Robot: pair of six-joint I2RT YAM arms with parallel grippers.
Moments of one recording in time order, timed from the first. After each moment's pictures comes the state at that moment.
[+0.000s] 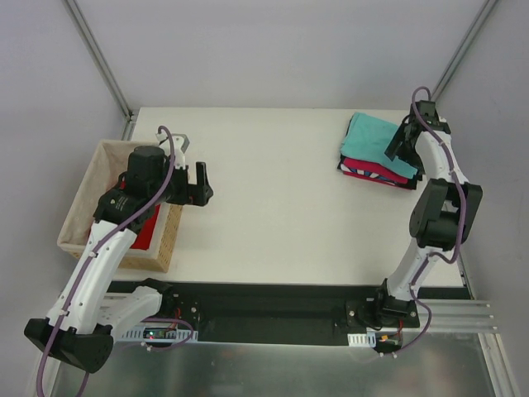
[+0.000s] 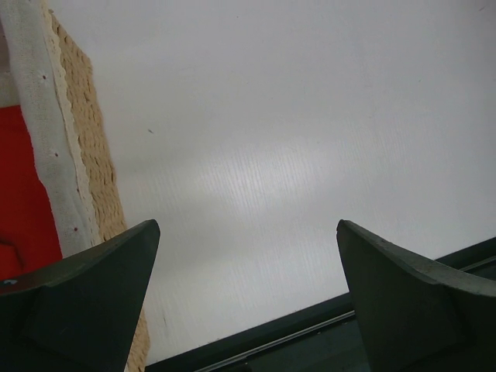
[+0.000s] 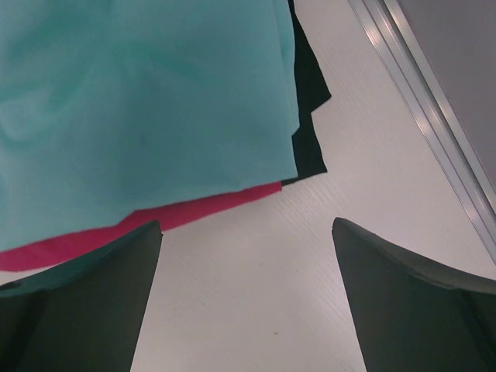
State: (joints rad) left arm -0.30 0.96 1.13 -0.83 0.13 -0.19; right arm -0.14 1.84 1.62 -0.83 0.32 0.38
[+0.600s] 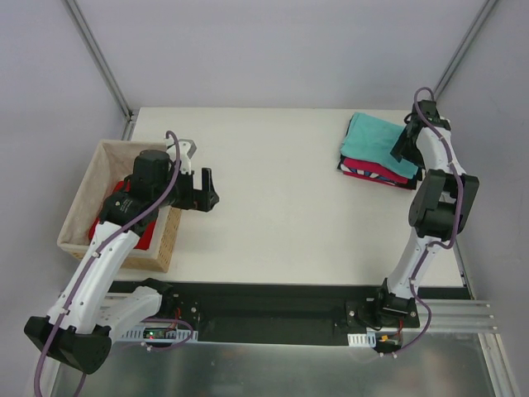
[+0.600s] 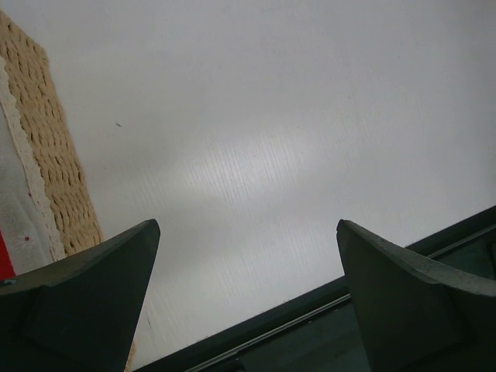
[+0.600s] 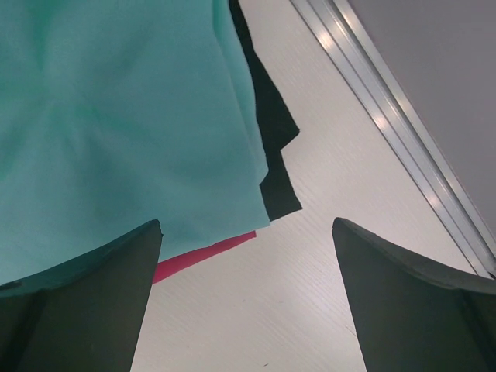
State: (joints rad) left arm -0.33 0.94 1.08 -0.81 0.19 -0.21; right arm -0.17 2.01 1.75 -0.85 0.39 0.38
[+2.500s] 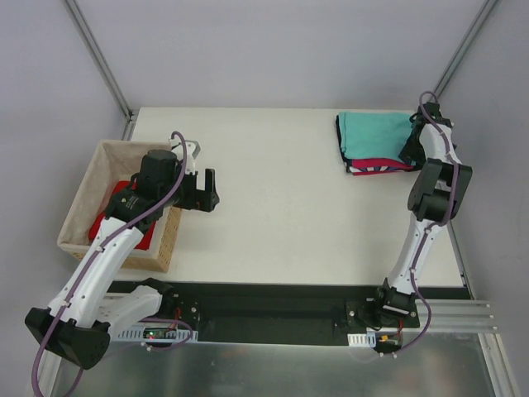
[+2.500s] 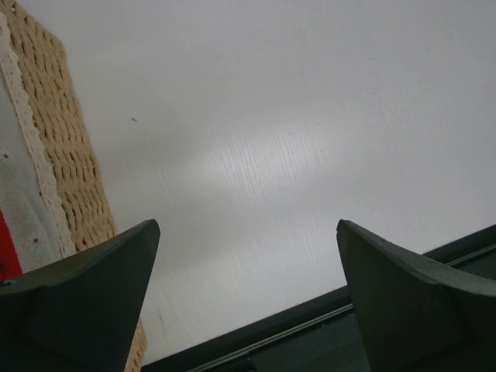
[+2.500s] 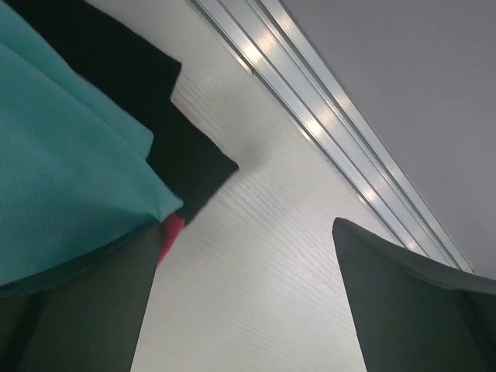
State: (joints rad) left arm -0.37 0.97 1.07 -0.81 0.11 -0.19; right arm -0.24 2.32 2.06 -0.93 0.48 0.33
